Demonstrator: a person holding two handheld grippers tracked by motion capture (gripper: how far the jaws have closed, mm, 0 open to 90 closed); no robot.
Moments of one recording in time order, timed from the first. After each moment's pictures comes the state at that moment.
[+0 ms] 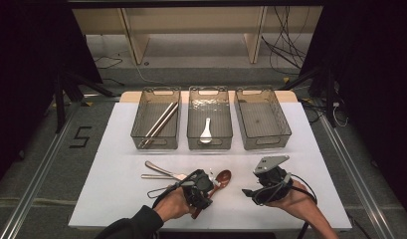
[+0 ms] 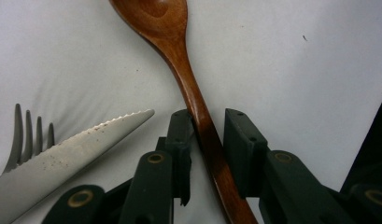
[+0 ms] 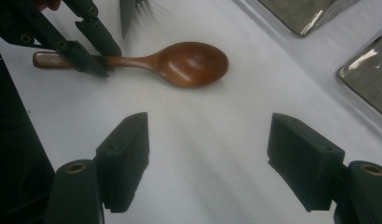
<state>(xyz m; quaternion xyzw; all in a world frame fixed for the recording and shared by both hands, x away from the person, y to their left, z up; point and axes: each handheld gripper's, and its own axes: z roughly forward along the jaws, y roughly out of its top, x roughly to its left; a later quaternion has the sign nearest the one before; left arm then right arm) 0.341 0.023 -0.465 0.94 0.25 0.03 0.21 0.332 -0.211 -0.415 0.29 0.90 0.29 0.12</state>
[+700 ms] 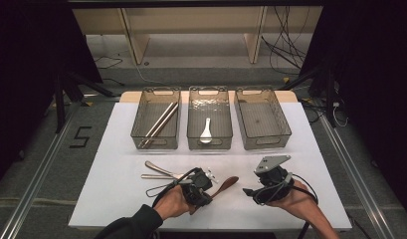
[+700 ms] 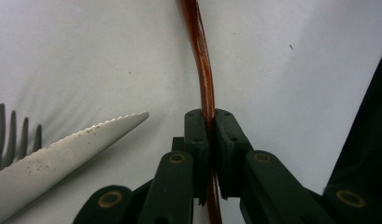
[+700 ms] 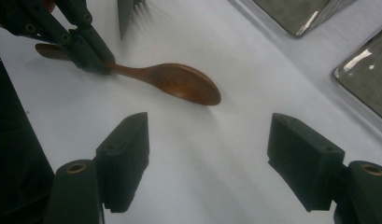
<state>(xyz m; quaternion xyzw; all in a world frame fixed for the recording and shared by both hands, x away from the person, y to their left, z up) 0.345 0.027 -0.466 0.94 0.26 -0.01 0.23 0.332 -0.213 -0.413 0.29 0.90 0.30 0.12</state>
